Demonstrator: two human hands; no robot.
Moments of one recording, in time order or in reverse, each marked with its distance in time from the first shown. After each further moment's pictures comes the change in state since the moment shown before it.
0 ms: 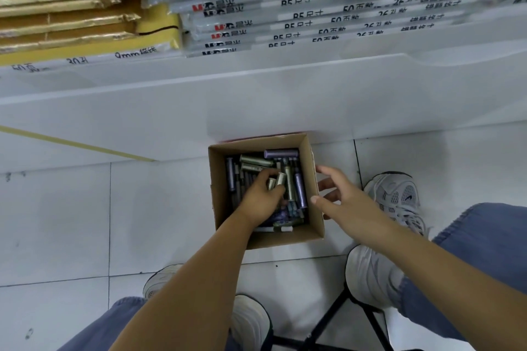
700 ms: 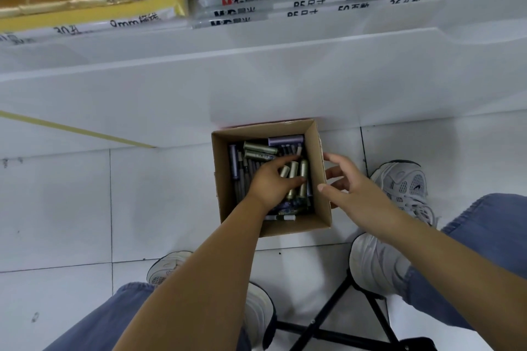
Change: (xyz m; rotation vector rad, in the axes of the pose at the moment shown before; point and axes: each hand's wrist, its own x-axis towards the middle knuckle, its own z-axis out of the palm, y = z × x) left_hand 0.002 0.010 0.007 0.015 -0.006 0.156; right_hand 0.002 0.002 0.003 0.102 0.015 0.001
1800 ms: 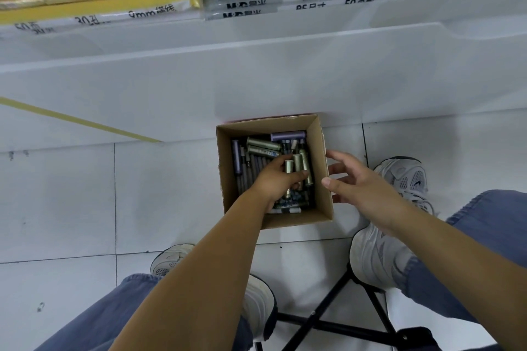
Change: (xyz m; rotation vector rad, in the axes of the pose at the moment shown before) left_hand 0.000 -0.003 0.007 -0.261 -0.067 -0.237; right_hand -0.001 0.002 -0.009 0.179 -0.063 0.065
